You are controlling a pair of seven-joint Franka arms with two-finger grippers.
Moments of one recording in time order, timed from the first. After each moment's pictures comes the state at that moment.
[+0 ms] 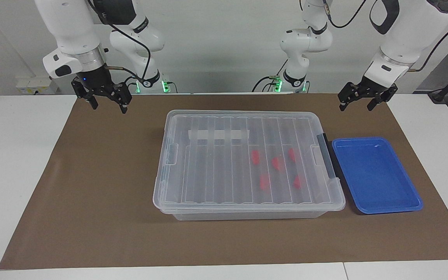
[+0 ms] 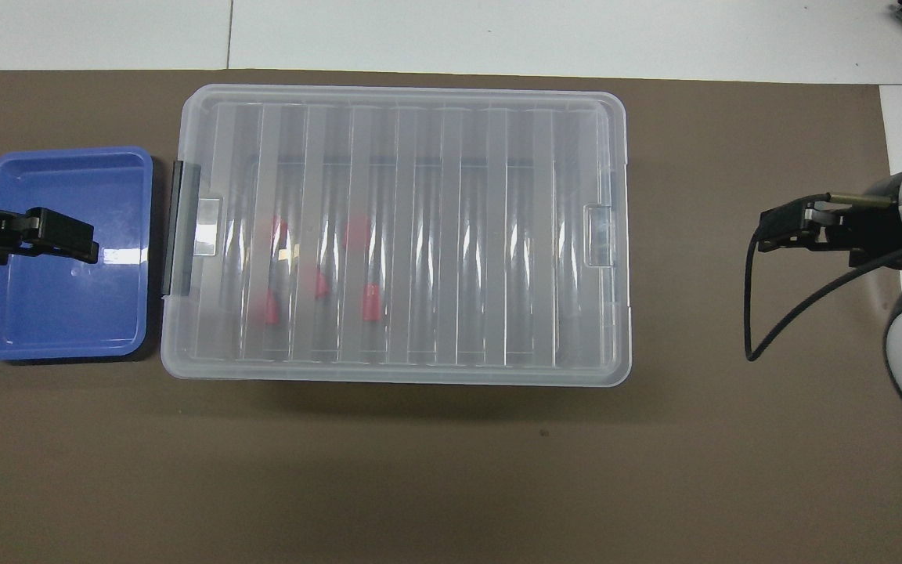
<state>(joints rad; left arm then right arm) -0.06 0.01 -0.02 -1.57 -0.03 1.56 -0.02 0.01 -0.01 0.10 -1.62 -0.04 1.65 0.29</state>
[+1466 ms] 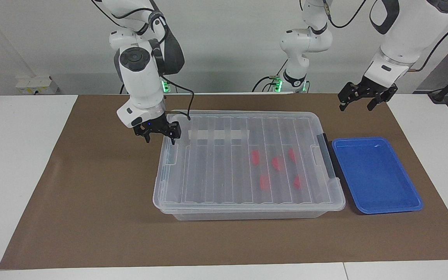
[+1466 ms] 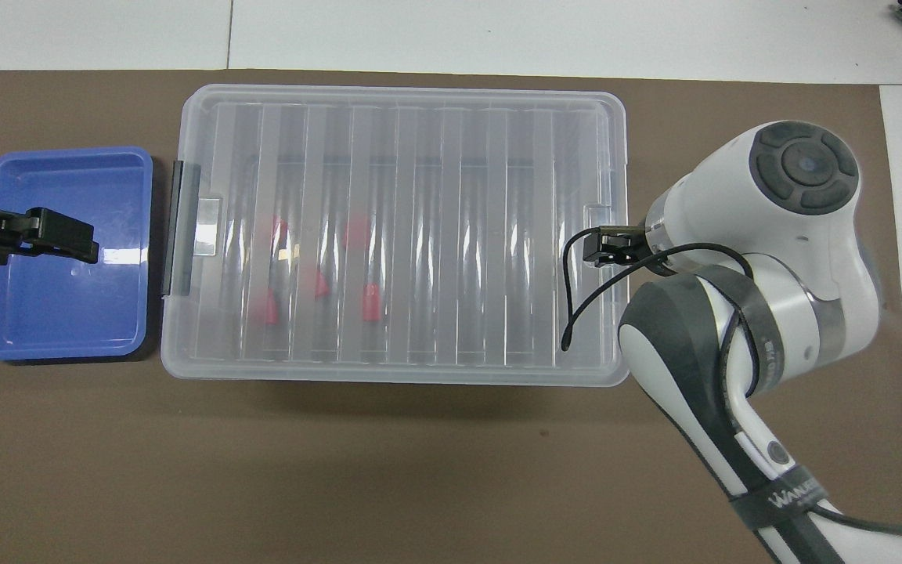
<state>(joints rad) -0.06 0.01 -0.02 -1.57 -0.03 1.56 -0.02 0.18 0.13 0.11 -1.79 -0.04 1.92 0.42</state>
